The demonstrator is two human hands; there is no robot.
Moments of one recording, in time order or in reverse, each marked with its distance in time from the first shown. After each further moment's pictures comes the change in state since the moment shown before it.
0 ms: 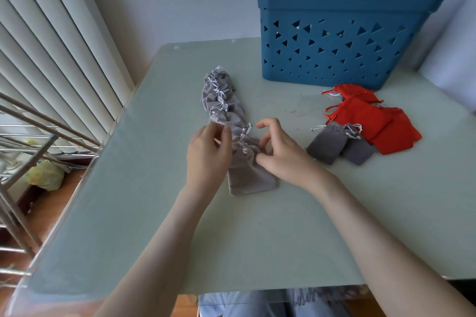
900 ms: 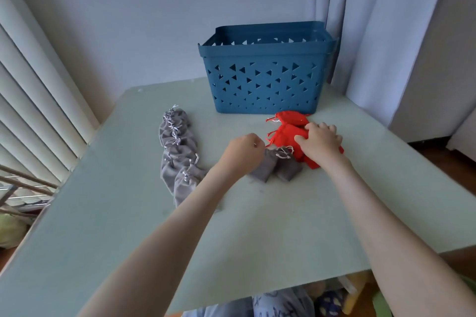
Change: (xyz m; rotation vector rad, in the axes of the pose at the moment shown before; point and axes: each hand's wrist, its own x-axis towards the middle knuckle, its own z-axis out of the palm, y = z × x) left_hand 0.011 0.132 0.091 0.253 -0.633 0.078; right_hand -0.001 0.111 -0.147 -0.592 0.395 0.552
